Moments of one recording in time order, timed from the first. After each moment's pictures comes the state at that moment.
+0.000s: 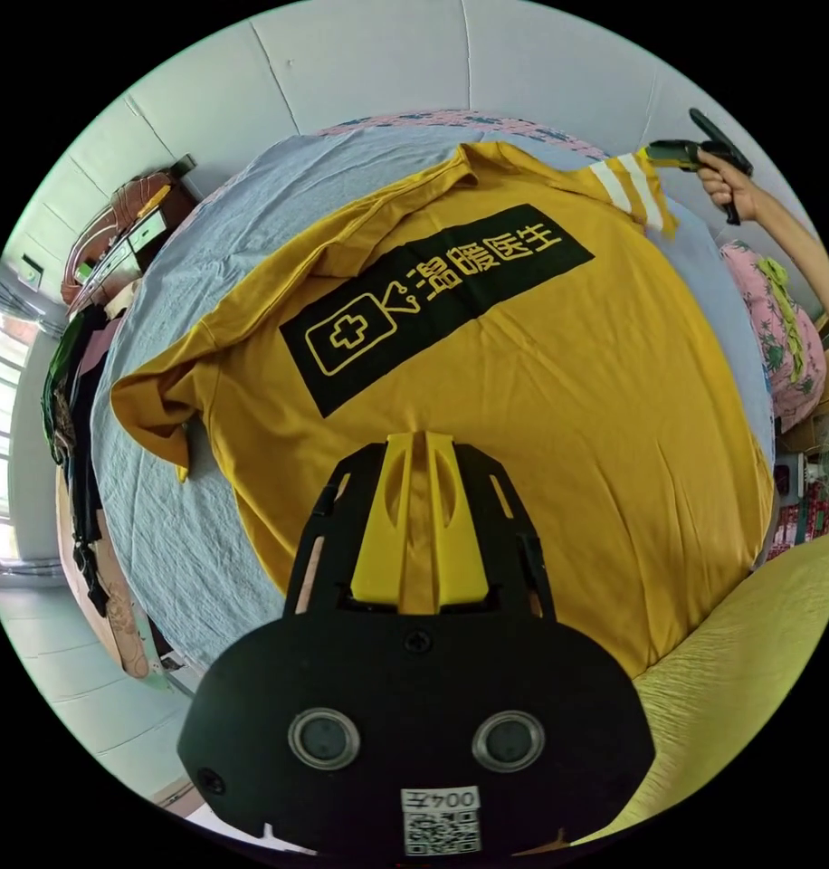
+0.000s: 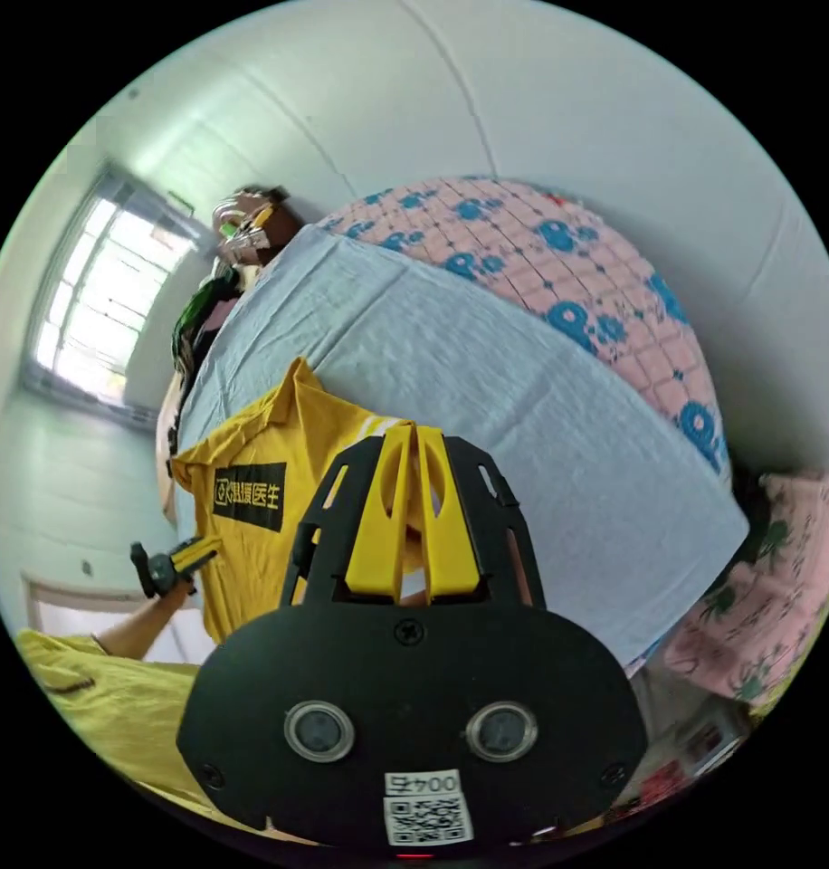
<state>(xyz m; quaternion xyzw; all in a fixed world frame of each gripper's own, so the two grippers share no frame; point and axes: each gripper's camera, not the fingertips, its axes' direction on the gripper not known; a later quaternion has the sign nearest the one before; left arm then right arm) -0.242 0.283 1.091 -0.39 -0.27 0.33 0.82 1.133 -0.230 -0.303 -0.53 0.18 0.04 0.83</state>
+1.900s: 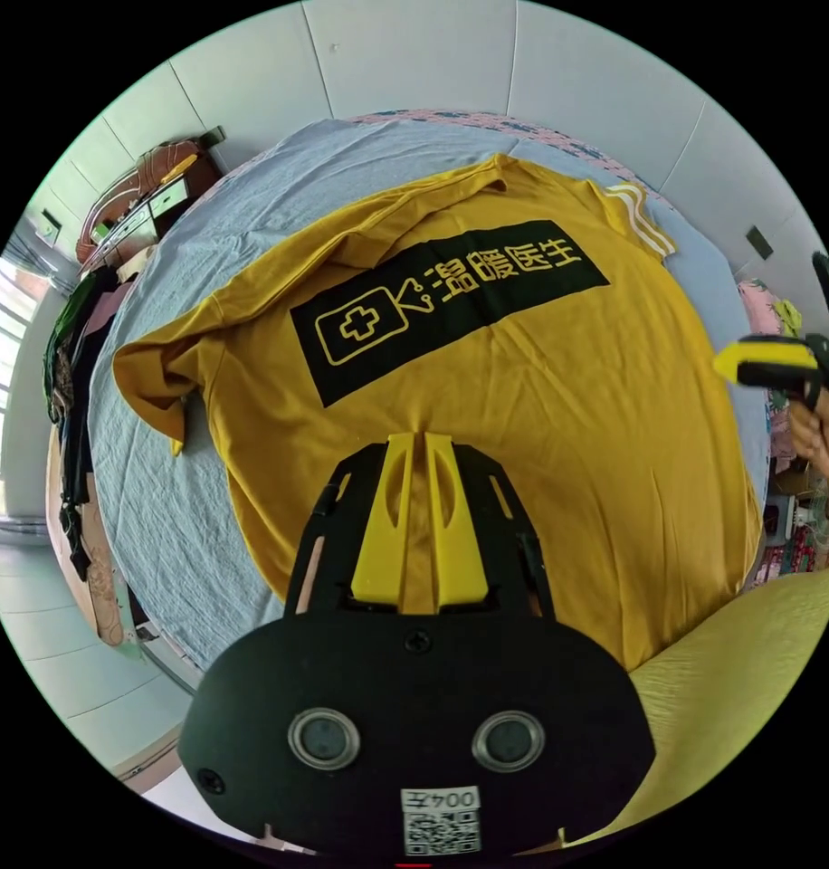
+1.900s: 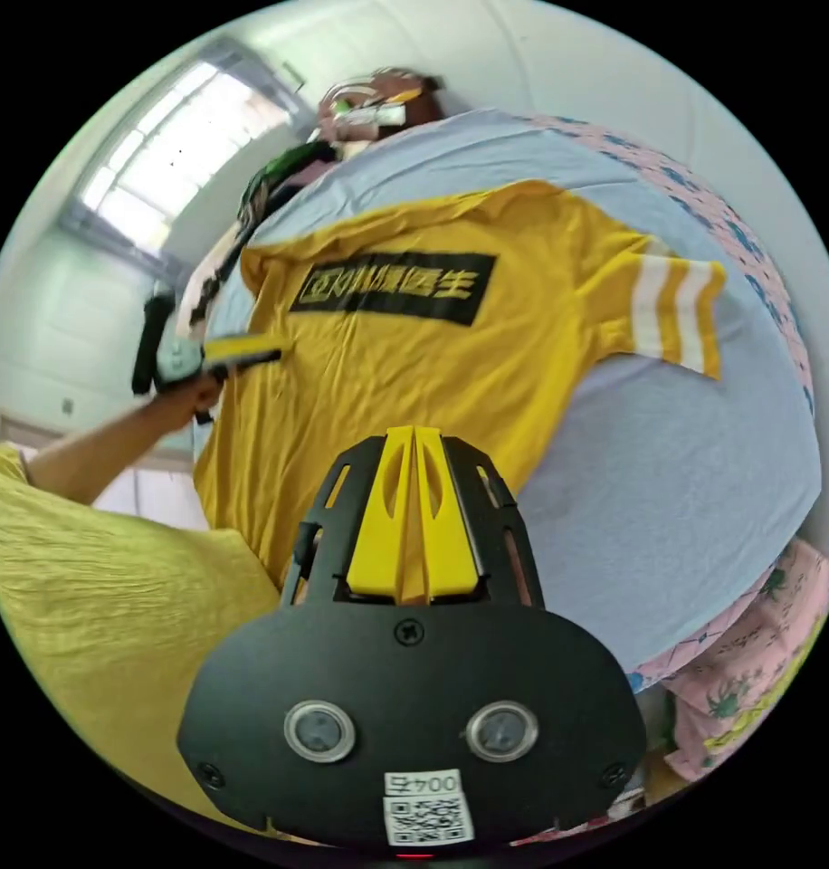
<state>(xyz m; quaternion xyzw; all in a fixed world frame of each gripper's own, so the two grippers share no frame) -0.293 0.335 1.054 -0.39 -0.29 0.28 0.83 0.925 -0.010 -0.353 -0.64 0.08 -0.08 0.76</state>
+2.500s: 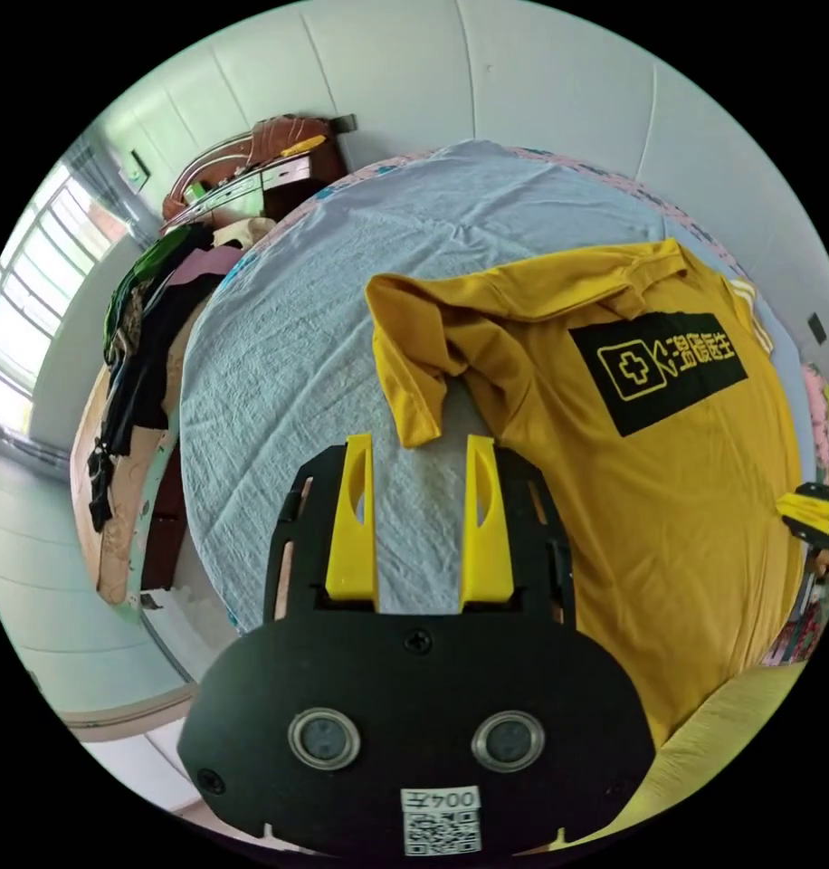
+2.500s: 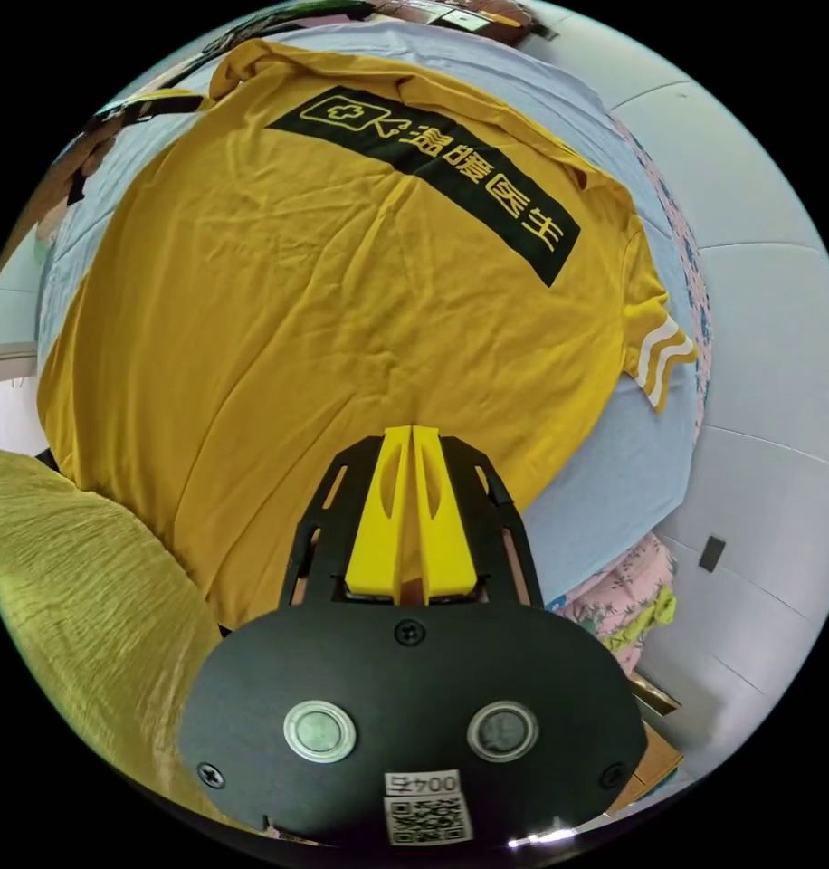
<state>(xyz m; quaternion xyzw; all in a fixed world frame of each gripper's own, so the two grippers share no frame) -0.473 0.228 1.011 -0.30 -0.36 0.25 0.85 0.771 0.153 -0.277 -0.72 0.27 -0.31 0.57</state>
